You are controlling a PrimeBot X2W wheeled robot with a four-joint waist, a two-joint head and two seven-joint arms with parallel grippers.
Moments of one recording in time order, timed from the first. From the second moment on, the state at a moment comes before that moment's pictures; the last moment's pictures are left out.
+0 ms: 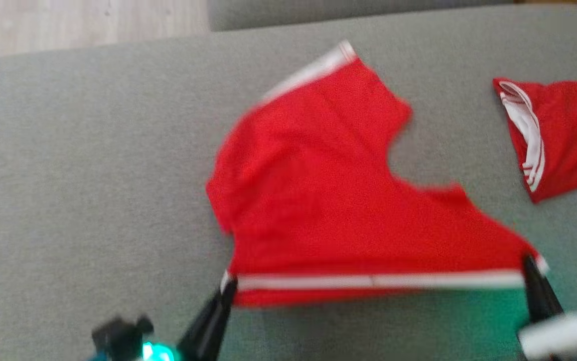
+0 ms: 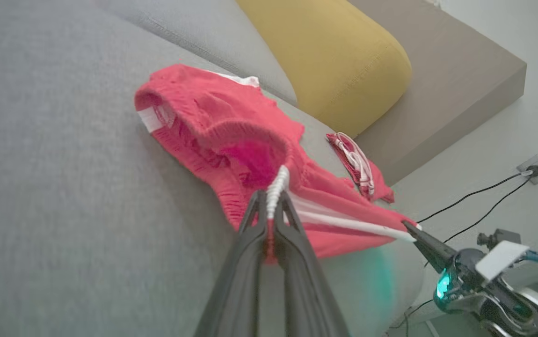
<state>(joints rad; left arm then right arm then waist) -0.06 0.49 -0.81 -0.08 -1.01 0.01 -0.23 0.09 -0.03 -0.14 0.14 0.74 0.12 0.11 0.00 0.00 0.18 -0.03</state>
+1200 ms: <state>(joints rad) -0.46 0.17 -0.71 0.26 -1.28 -0.08 -0.11 -0.83 -0.05 -0.36 0.54 0.31 0.12 0.64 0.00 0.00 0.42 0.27</state>
